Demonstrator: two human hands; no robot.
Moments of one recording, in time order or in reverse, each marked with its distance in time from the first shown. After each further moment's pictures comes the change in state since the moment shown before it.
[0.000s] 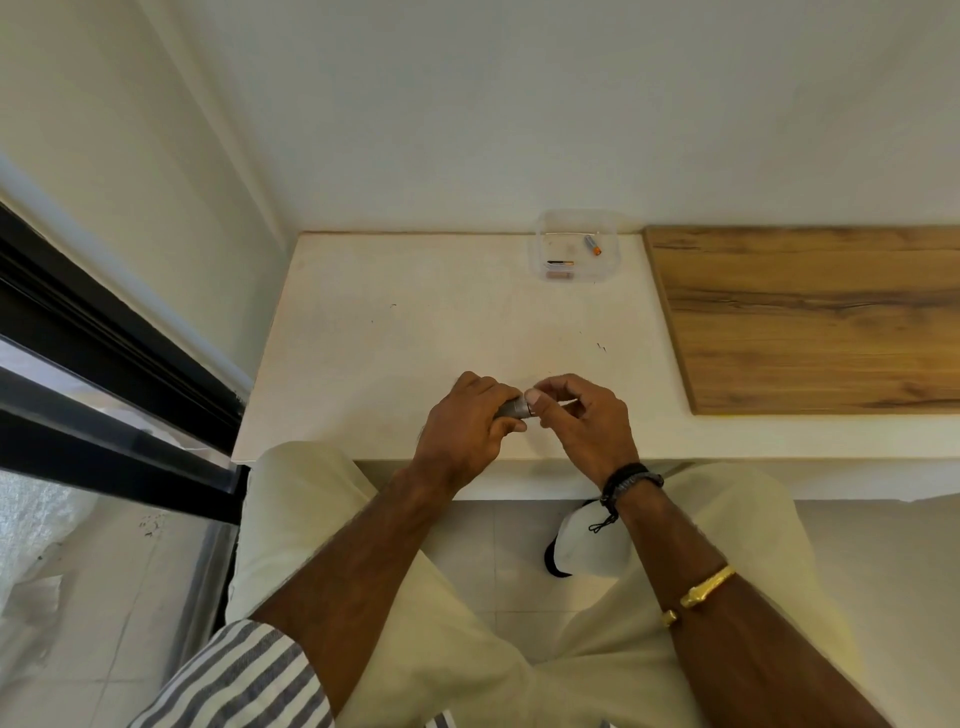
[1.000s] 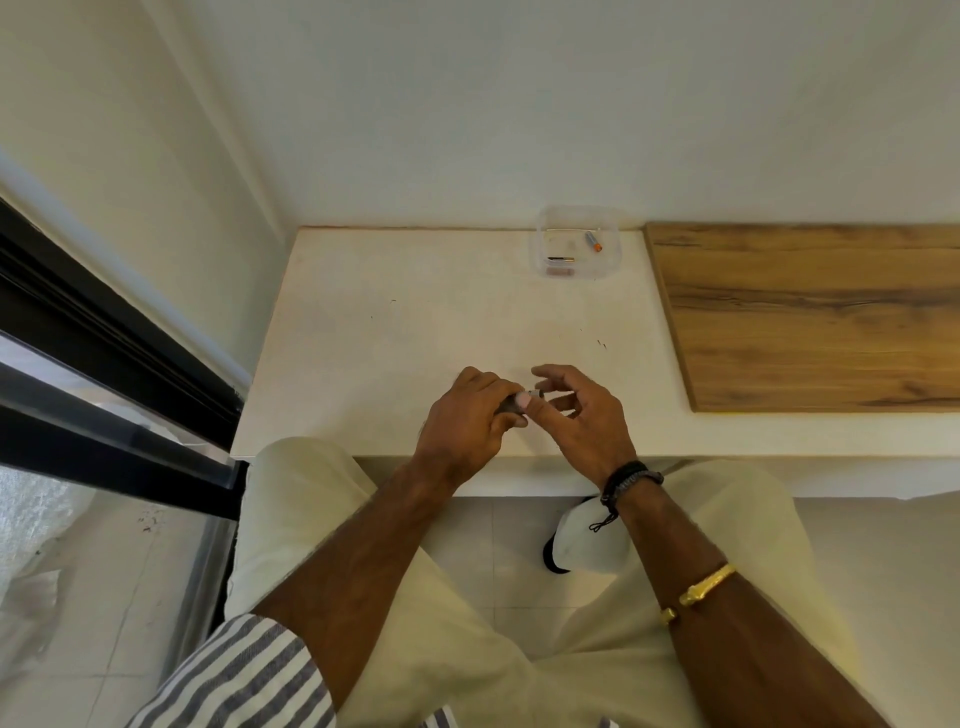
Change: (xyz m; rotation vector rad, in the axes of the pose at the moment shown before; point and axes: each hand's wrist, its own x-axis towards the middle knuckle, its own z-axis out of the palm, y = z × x) left_hand 0.000 0.005 -0.002 -0.025 0.013 0.002; right_hand -0.003 -0.003 -0.001 -0.006 -0.063 -0.030
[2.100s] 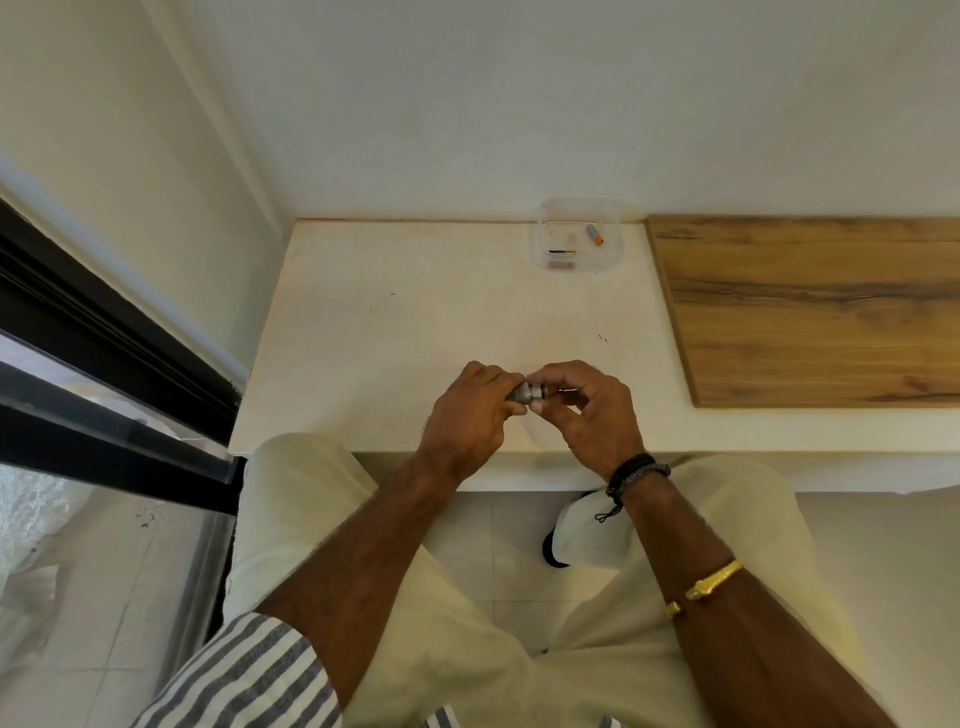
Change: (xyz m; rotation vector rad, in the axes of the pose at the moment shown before) left_hand 0.006 0.006 -0.003 0.045 -0.088 -0.009; right_hand 0.004 0.003 -0.006 -0.038 0.009 -0.205
